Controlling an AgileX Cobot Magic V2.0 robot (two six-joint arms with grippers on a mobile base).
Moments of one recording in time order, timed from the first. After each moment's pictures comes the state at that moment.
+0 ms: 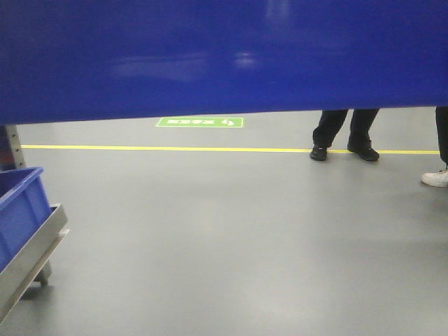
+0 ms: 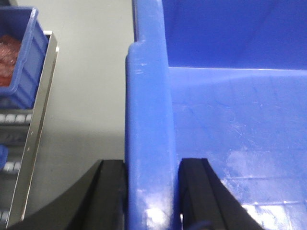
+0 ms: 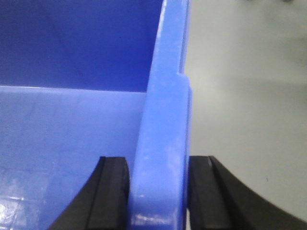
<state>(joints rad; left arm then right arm) -0.14 1.07 -1.43 0.07 1.15 -0.25 0.25 1.07 -1.38 0.06 0.99 0.06</state>
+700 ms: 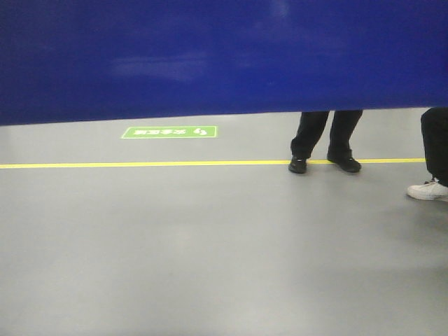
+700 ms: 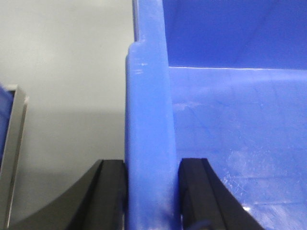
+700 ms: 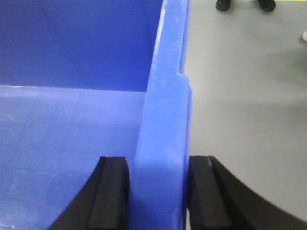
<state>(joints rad) -0.14 1.07 -1.43 0.08 1.15 -0.25 0.25 1.07 -1.38 0.06 0.99 0.06</state>
